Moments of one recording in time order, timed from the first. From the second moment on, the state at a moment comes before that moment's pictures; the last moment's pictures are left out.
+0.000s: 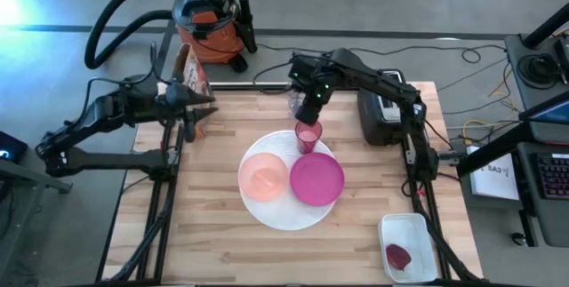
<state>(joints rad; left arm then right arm) 0.32 0.77 1.14 -0.73 -0.03 0.09 -0.34 2.05 2.36 -1.57 -0.02 0.11</state>
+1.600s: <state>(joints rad) 0.31 0.88 1.01 -0.67 0.01 0.04 -0.14 1.59 1.58 -1.03 0.12 0.19</state>
